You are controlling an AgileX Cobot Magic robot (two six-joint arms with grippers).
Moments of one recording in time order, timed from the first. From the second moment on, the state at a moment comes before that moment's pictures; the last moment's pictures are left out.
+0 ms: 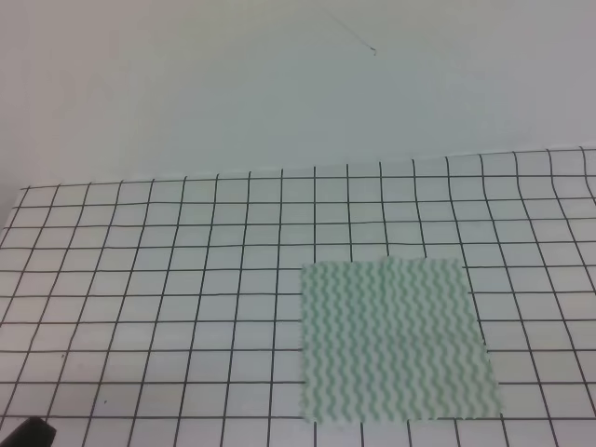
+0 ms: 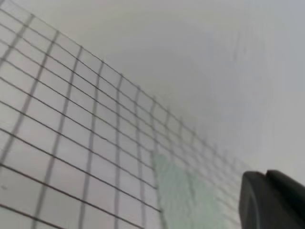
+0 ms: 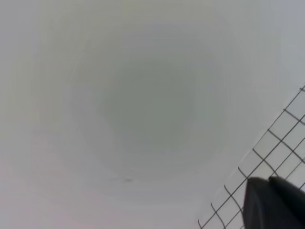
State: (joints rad) left arm -0.20 0.00 0.00 -0.81 0.21 0.01; right arm -0.13 -0.02 0.03 1.19 0.05 -0.27
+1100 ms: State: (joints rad) left arm -0.21 0.00 -0.09 -1.17 0.31 0.45; right arm -0.13 0.01 -0.22 1.26 0.50 -0.74
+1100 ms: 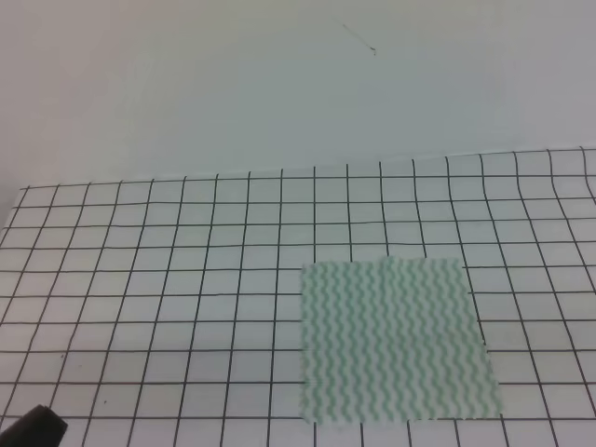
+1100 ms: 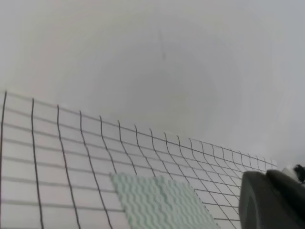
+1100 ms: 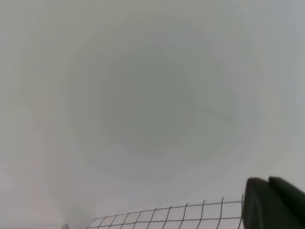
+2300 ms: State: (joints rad) left arm -0.20 0.73 -0.45 -1.14 0.61 0.91; right arm 0.00 0.96 -0.58 0.79 0.89 -0.79
